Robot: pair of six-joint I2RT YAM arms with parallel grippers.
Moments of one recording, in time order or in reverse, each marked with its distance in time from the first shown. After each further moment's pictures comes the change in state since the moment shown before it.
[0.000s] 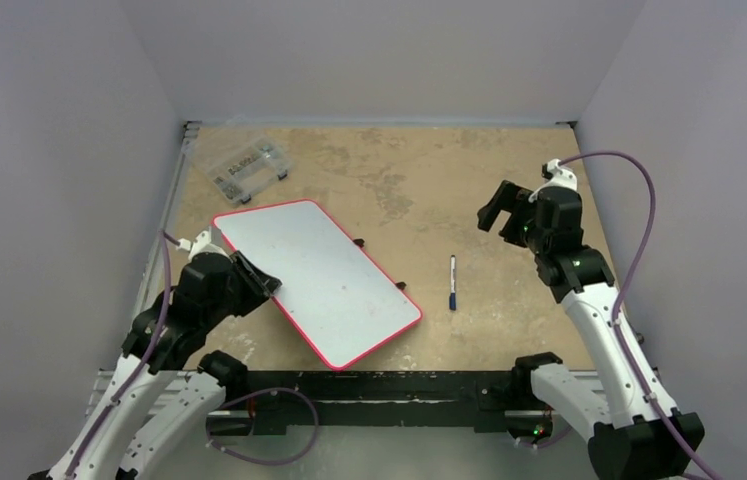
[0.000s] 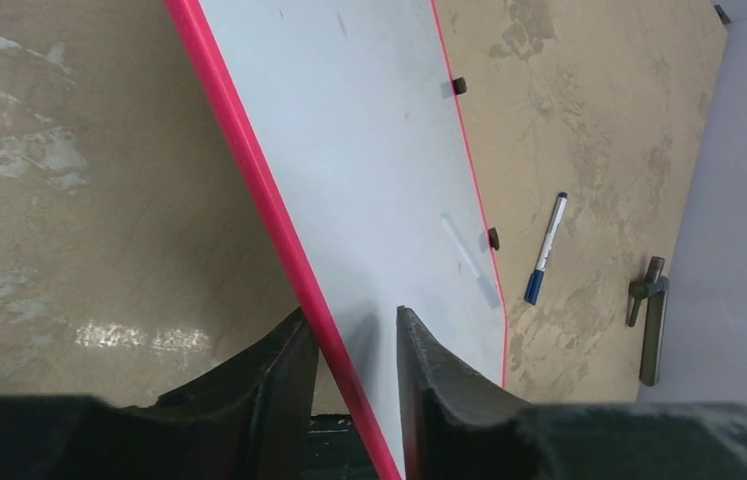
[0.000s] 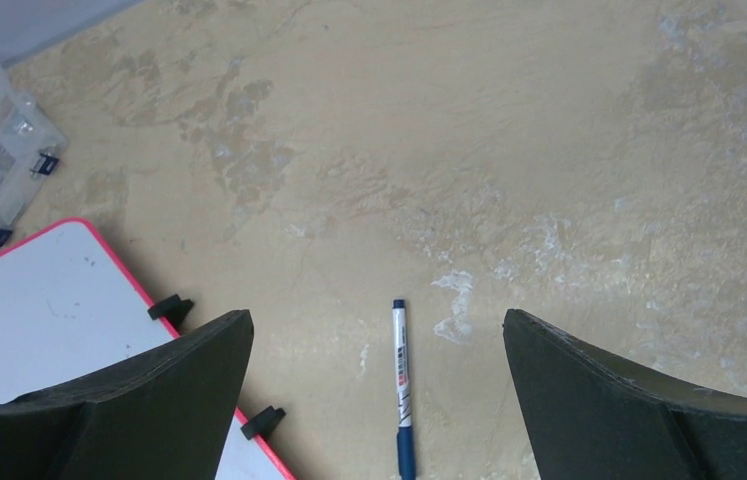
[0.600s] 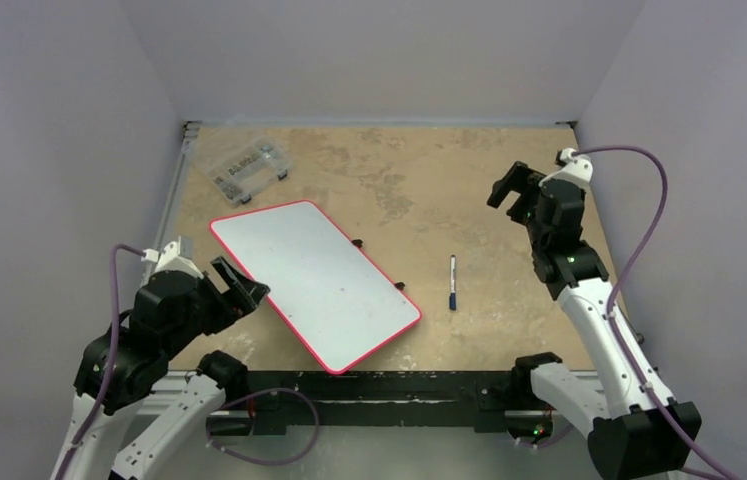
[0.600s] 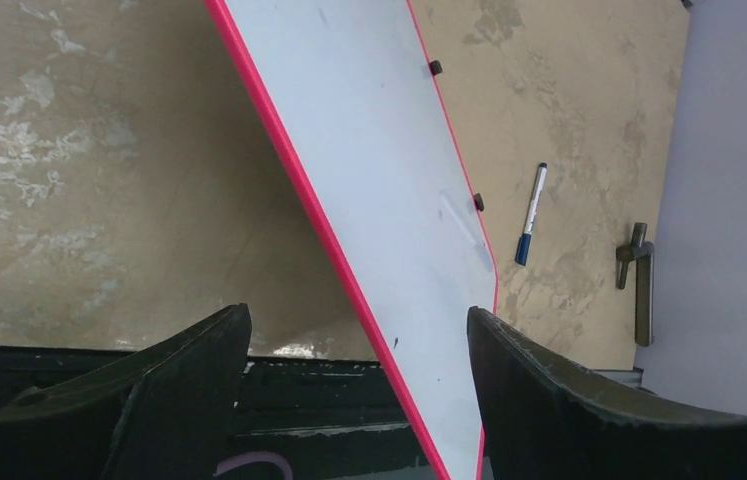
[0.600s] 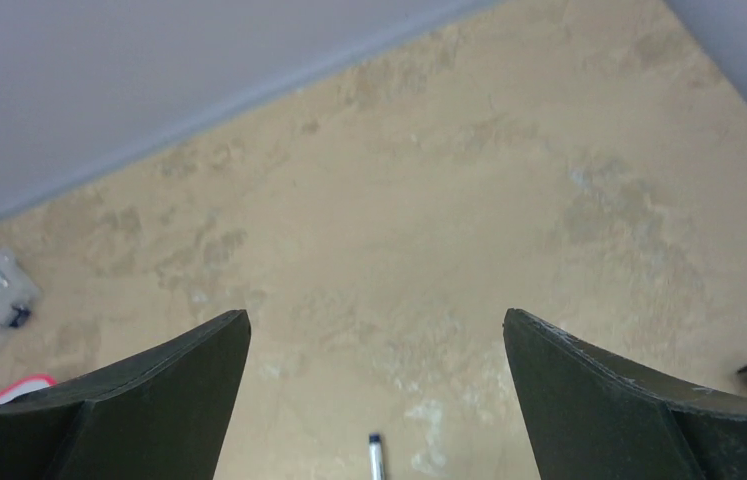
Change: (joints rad) left arm -0.001 -0.069 0.232 -0.246 -0.010 0.086; right arm -0.001 0.029 -0.030 0.325 0.221 -0.053
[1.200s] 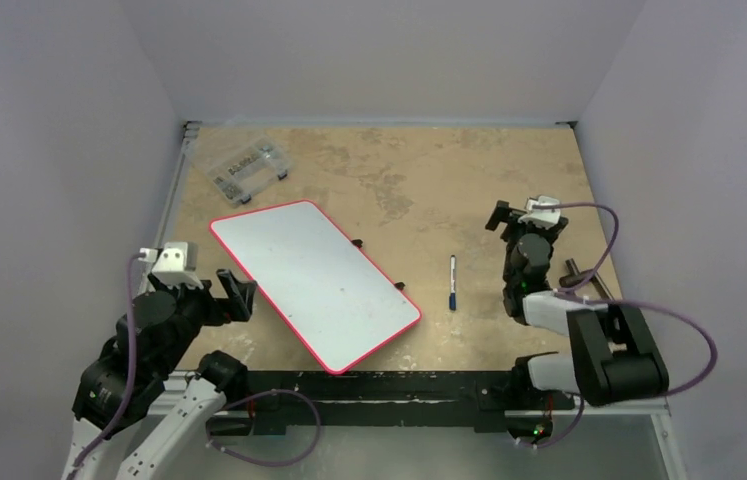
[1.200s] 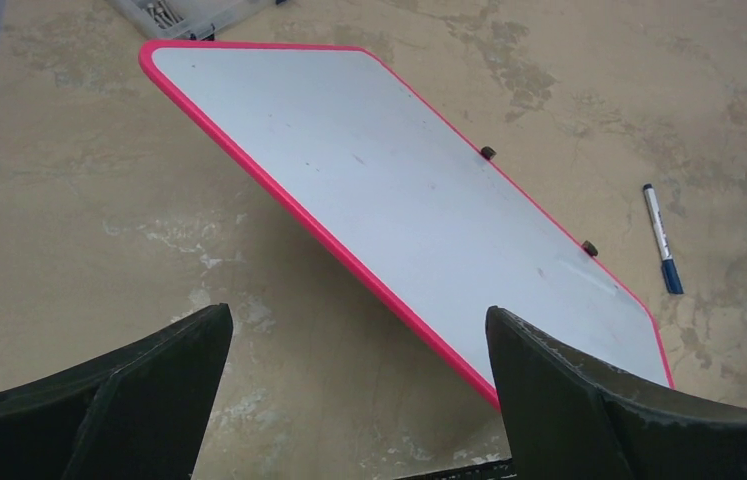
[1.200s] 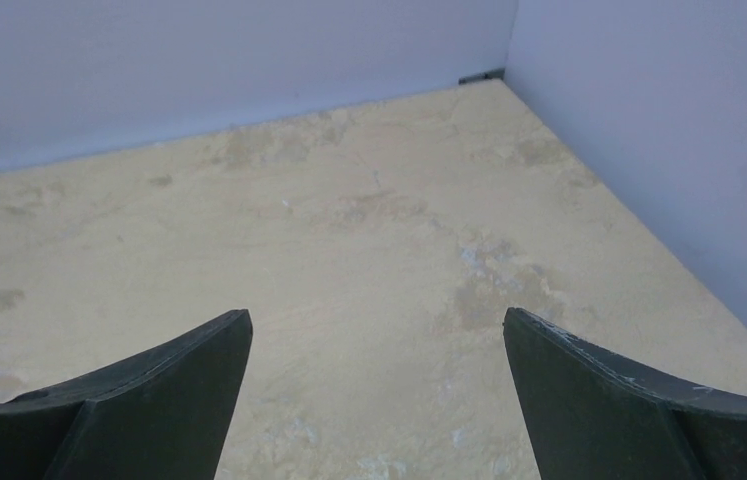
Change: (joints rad) left arm -0.003 -0.198 -0.167 0.224 -0.117 0.560; right arm -0.017 0.478 -0.609 1.334 0.124 -0.385
